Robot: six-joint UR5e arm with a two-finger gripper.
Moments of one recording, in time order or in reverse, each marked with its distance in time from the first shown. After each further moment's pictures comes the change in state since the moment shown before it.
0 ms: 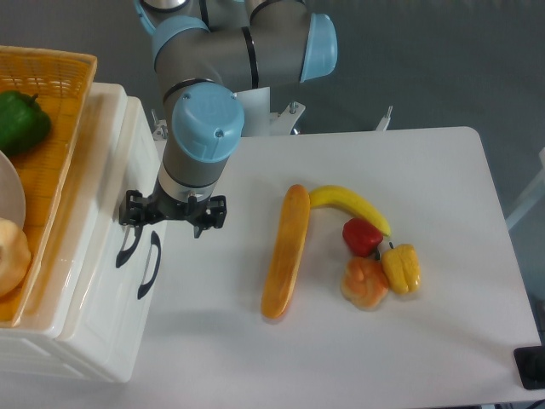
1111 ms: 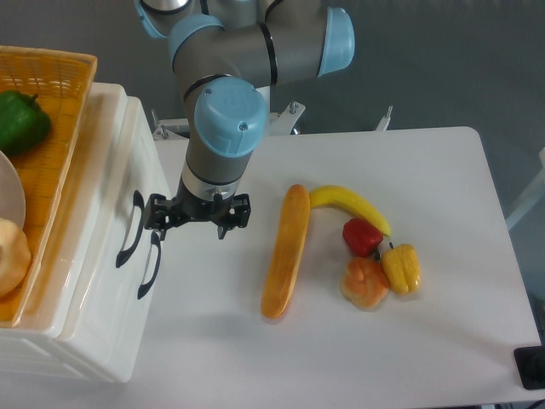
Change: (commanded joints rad) arm 0.049 0.011 0.011 0.009 0.011 -0.012
